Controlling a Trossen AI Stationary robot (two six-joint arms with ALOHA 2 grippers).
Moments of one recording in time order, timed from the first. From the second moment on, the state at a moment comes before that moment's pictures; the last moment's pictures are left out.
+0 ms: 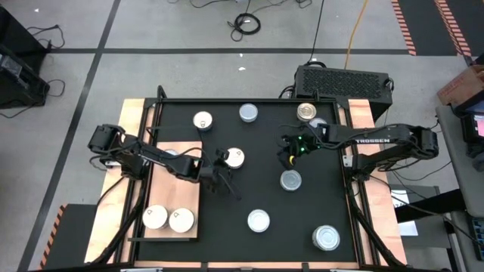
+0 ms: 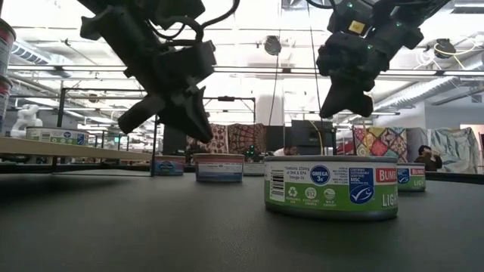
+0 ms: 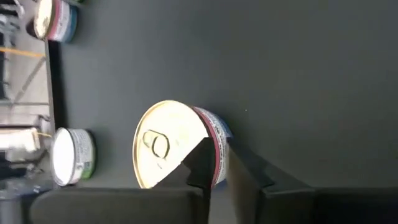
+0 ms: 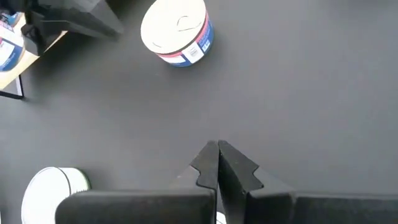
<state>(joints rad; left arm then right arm) -0.18 1.64 0.88 -0.17 -0.45 0.46 -0.22 1.24 0.75 -0.35 -0.13 0.48</state>
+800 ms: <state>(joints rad) -0.10 1.75 0.88 -0.08 -0.41 0.43 -0.22 1.24 0.75 -0.34 -0.13 0.46</state>
